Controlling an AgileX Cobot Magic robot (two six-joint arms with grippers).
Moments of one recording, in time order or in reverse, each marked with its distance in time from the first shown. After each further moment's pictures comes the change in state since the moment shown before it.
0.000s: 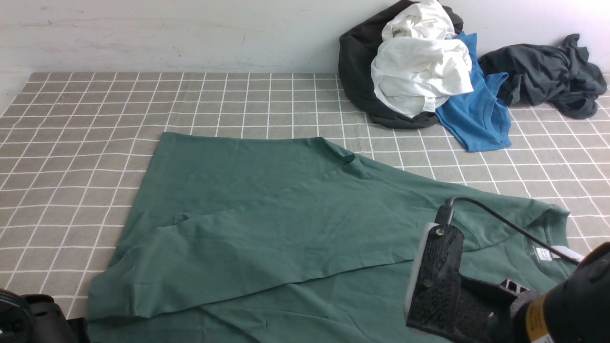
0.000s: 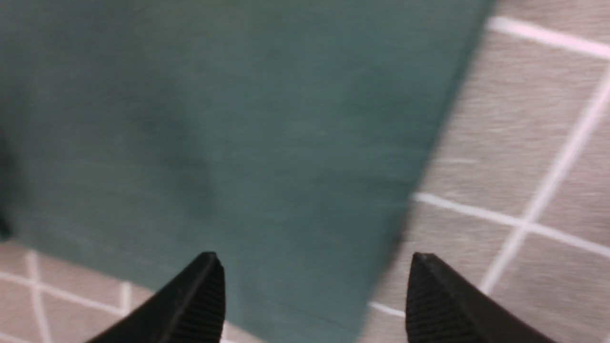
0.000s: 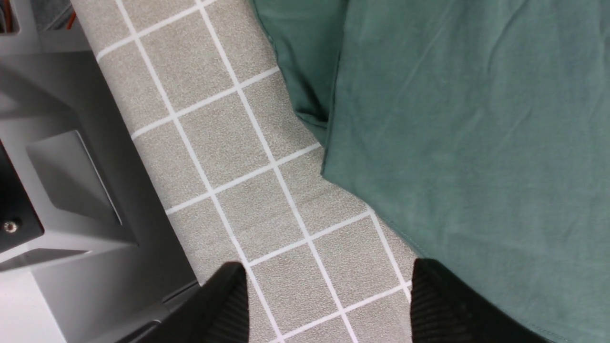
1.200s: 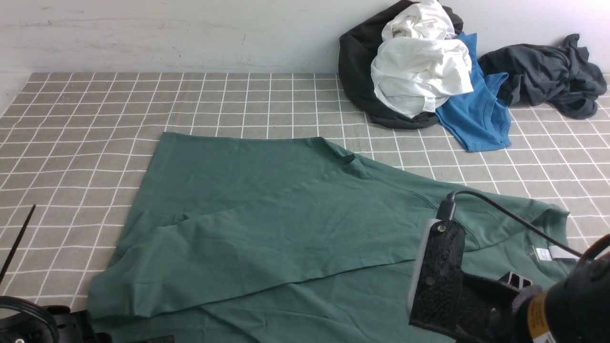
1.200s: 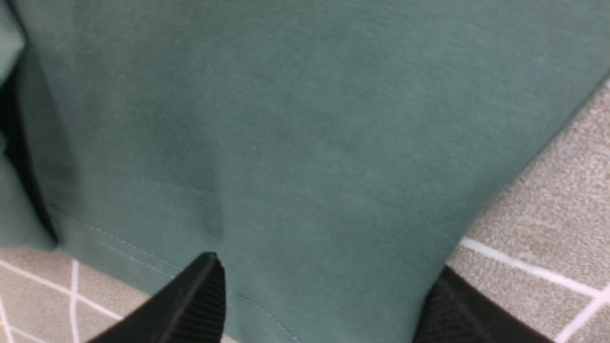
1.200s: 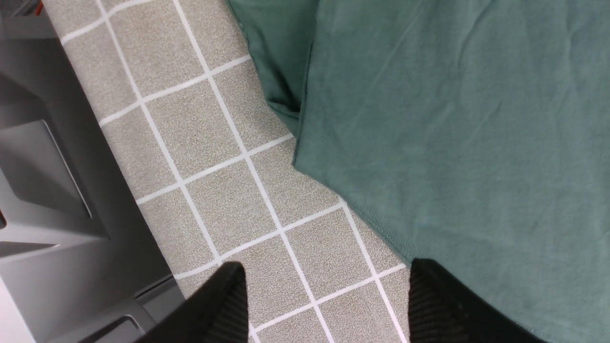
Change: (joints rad) right arm 0.000 0.000 0.000 -0.049 0.004 0.003; left arm 0.000 0.055 0.028 0.124 -0.112 -0.173
